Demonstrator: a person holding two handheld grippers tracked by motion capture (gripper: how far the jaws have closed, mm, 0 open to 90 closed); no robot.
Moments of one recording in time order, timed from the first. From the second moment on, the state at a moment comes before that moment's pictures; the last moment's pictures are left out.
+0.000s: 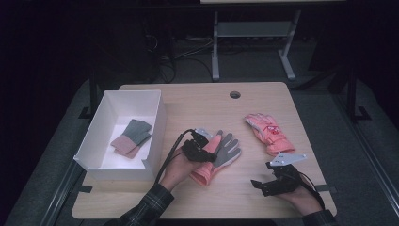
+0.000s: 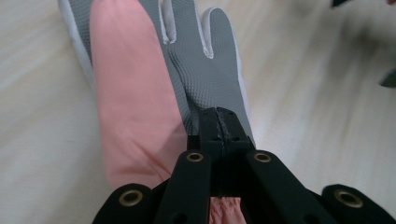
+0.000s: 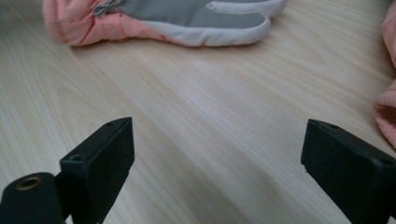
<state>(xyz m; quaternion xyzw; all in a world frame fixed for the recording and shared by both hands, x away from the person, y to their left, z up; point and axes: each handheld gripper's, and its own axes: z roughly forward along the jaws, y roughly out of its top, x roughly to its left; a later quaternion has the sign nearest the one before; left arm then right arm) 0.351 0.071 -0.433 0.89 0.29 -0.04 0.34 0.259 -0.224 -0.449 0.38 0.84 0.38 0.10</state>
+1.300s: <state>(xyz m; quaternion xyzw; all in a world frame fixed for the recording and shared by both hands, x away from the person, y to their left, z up) 0.314 0.100 -0.434 0.91 0.26 -0.03 0.34 0.259 -0.228 -0.454 0.41 0.83 0.37 0.10</state>
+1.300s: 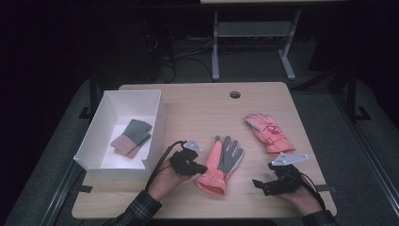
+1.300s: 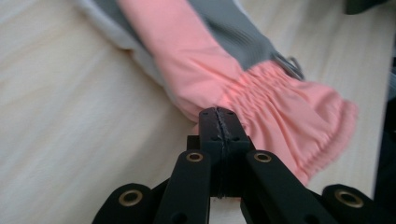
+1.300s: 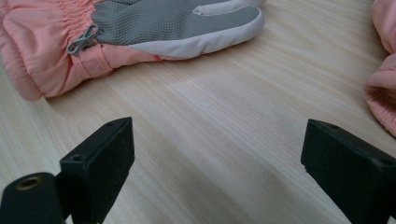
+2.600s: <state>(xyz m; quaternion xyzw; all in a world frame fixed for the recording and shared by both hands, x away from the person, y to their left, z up) 0.282 0.097 -0.442 0.91 0.17 0.00 0.38 0.267 -0.245 -0.436 0.44 0.80 0.40 0.11</state>
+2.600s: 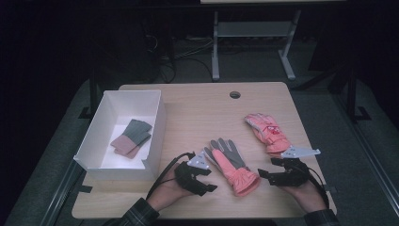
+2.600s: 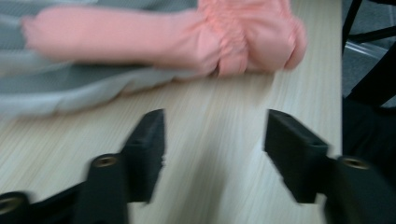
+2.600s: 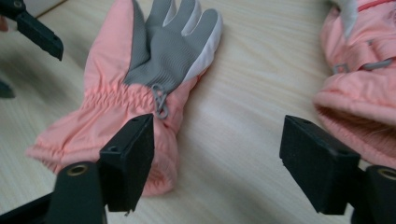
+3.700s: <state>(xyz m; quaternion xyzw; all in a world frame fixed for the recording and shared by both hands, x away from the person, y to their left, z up) 0.291 0.131 -0.452 0.89 0.24 0.03 0.40 0.394 -0.280 -0.418 0.50 0.77 0.38 0.14</state>
